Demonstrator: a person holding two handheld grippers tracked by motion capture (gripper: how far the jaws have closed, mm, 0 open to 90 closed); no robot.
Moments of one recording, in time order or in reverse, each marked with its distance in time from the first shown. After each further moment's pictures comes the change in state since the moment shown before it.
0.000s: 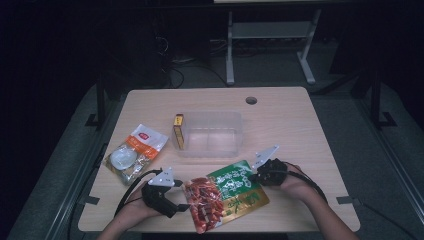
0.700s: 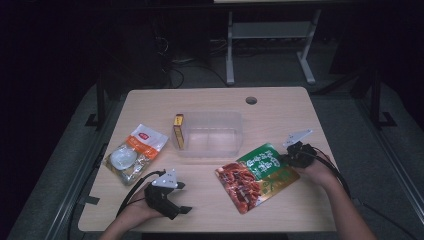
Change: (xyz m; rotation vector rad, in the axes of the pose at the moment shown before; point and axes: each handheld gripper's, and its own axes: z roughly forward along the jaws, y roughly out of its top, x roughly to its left) left arm -0.002 0.000 0.007 0.013 -0.028 -0.004; right arm -0.068 -0.060 -0.041 0.002 -0.214 0.256
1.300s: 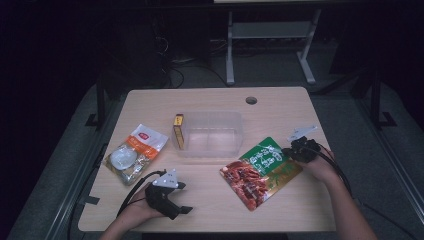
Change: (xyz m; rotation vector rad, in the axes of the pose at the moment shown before) left arm 0.000 0.001 0.003 0.010 -0.009 0.003; right arm -0.022 -0.002 -0.001 -0.029 -0.089 0.032
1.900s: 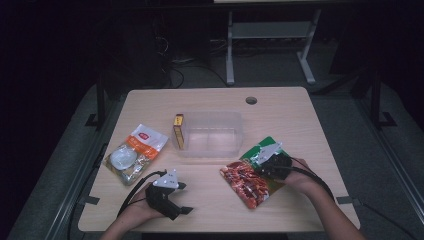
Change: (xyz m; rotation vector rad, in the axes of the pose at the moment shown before) left arm -0.002 0.001 -0.001 0.000 0.001 0.007; right arm 0.093 0.037 0.011 0.043 0.162 -0.323
